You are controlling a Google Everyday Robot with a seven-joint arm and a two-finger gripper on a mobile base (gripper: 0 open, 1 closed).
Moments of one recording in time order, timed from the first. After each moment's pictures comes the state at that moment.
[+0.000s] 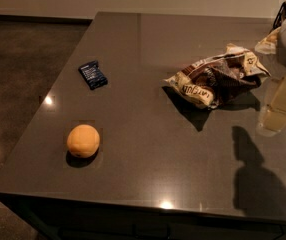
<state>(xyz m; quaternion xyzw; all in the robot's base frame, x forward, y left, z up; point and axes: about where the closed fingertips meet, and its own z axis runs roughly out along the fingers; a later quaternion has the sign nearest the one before) 0.438 -0.216 0.978 -0.60 0.78 -0.04 0.16</state>
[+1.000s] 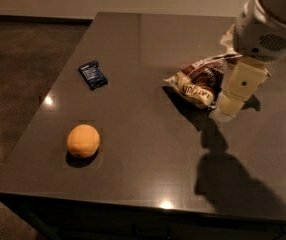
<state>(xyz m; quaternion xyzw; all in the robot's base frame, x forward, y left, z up) 0.465 -0.154 0.980 -0.61 0.77 0.00 0.18</state>
